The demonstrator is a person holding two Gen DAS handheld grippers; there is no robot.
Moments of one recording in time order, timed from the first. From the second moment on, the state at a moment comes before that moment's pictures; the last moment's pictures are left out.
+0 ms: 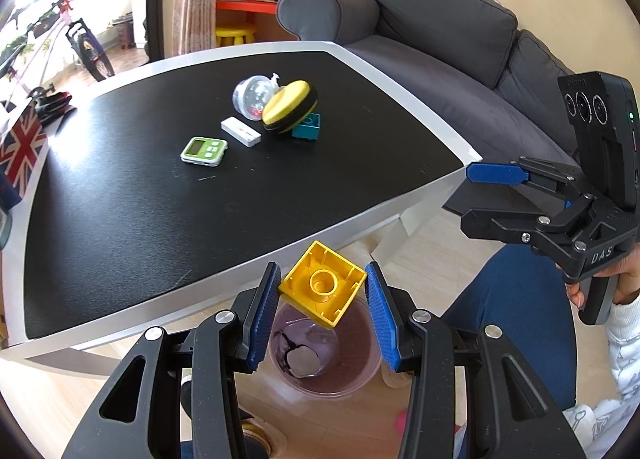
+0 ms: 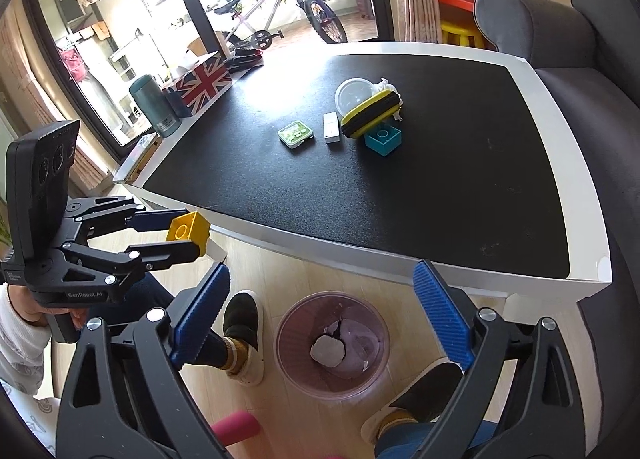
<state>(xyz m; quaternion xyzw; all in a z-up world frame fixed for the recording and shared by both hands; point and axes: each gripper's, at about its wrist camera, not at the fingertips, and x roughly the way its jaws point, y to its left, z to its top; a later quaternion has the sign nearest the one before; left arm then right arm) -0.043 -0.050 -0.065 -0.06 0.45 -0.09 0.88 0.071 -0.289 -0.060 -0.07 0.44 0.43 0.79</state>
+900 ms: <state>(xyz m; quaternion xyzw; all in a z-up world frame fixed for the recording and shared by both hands) -0.043 -0.048 -0.062 -0.08 0.44 -0.08 0.89 0.077 -0.293 -0.060 -0.06 0.44 0.42 0.79</state>
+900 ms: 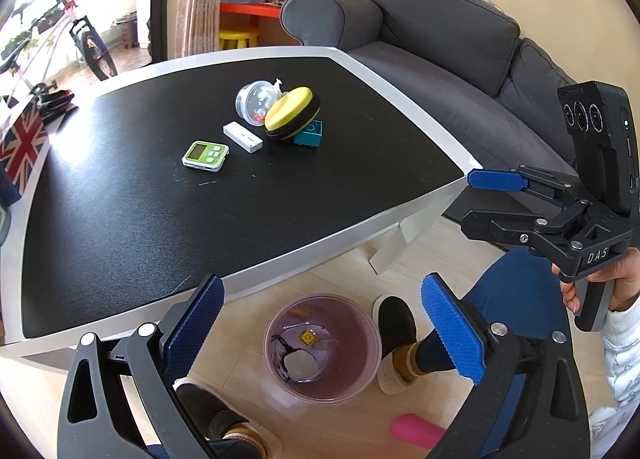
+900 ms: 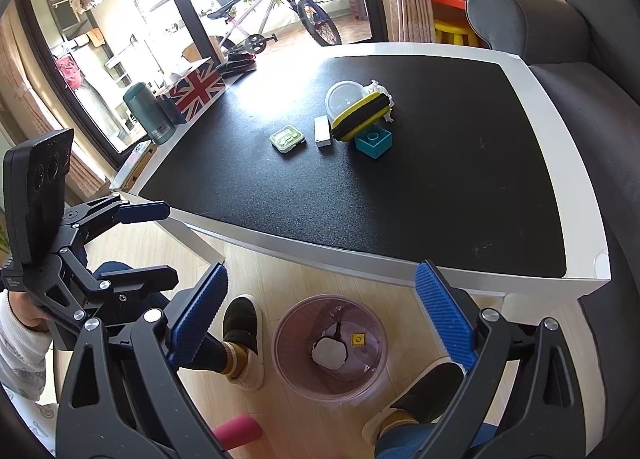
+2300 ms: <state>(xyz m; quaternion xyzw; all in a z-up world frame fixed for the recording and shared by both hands) 0.078 0.025 -0.067 -0.06 0.46 -0.04 0.89 0.150 -0.248 -0.053 -0.09 0.44 0.42 0.79</state>
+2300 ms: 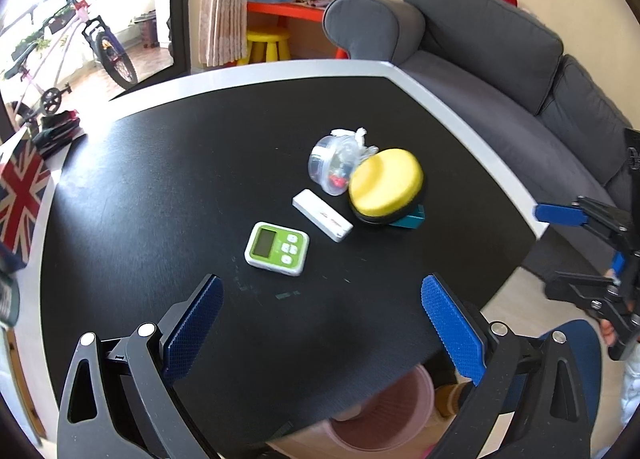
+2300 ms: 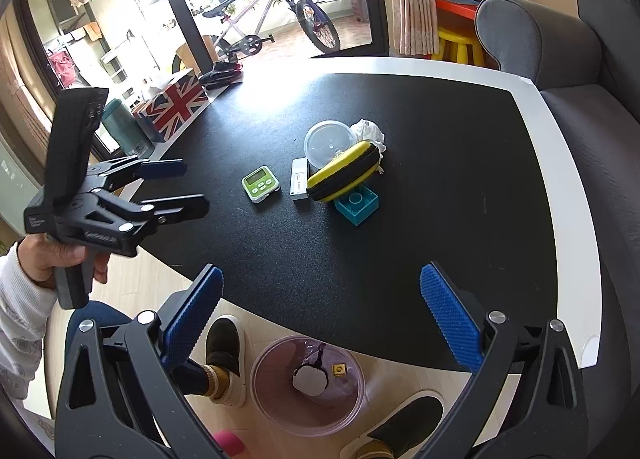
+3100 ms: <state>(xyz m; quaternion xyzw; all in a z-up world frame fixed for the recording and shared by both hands) 0.124 0.037 -0.125 0.00 0.50 -0.02 0.87 0.170 -0.247 -0.070 -0.08 0.46 0.41 0.78</state>
